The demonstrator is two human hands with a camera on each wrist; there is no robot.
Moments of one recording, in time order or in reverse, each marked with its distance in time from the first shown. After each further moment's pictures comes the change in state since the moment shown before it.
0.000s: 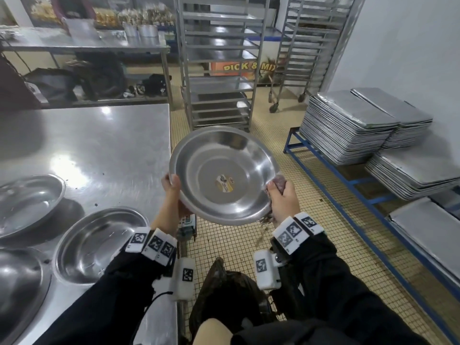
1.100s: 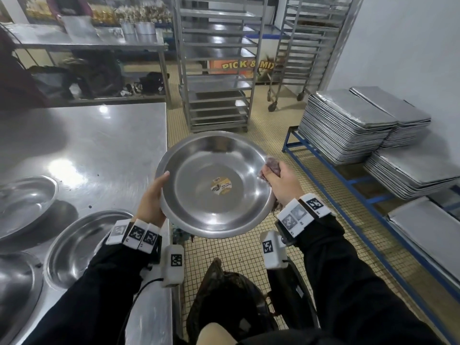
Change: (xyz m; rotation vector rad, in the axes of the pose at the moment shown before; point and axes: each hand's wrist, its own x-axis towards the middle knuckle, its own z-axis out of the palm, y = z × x) left_hand 0.013 0.023 -0.011 -0.140 0.069 -0.090; right_hand 0.031 -0.032 -0.011 -0.202 -0.126 -0.157
